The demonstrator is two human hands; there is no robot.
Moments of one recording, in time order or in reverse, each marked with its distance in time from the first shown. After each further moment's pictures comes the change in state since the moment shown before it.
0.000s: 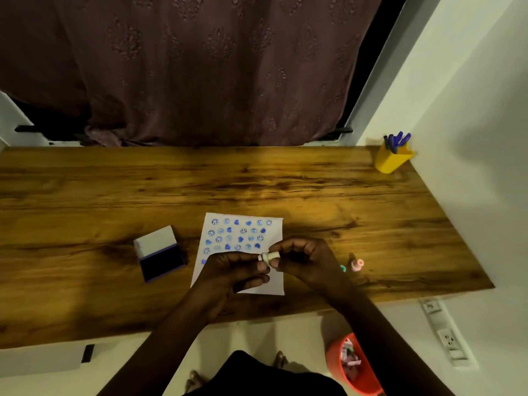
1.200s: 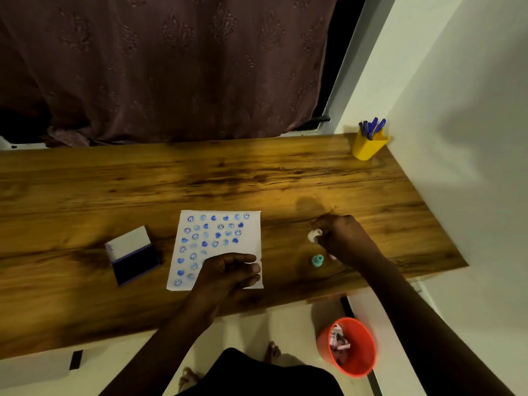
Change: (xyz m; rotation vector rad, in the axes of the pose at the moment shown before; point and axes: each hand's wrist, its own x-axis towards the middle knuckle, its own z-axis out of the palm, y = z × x) left_hand 0.005 -0.018 0.044 0.084 0.176 -0.100; right_hand 0.008 0.024 -0.128 -0.947 0.077 0.052
